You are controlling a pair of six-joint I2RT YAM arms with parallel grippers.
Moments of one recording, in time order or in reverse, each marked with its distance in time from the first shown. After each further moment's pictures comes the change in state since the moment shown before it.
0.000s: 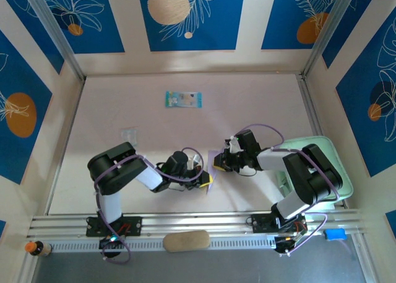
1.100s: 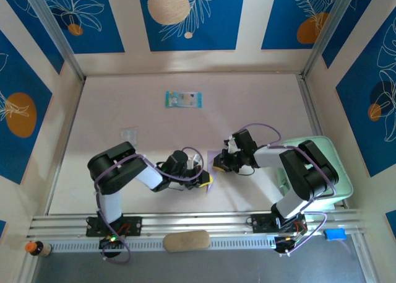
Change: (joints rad) left arm 0.008 0.003 0.007 -0.011 0.019 0.003; right arm 0.021 0.051 0.051 -0.079 0.071 -0.006
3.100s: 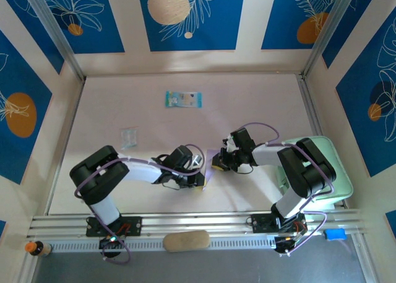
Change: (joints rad) left arm -0.015 -0.179 0.124 -0.647 -0.071 0.323; right arm 0.006 0.028 0.031 -0.018 -0.006 0.019
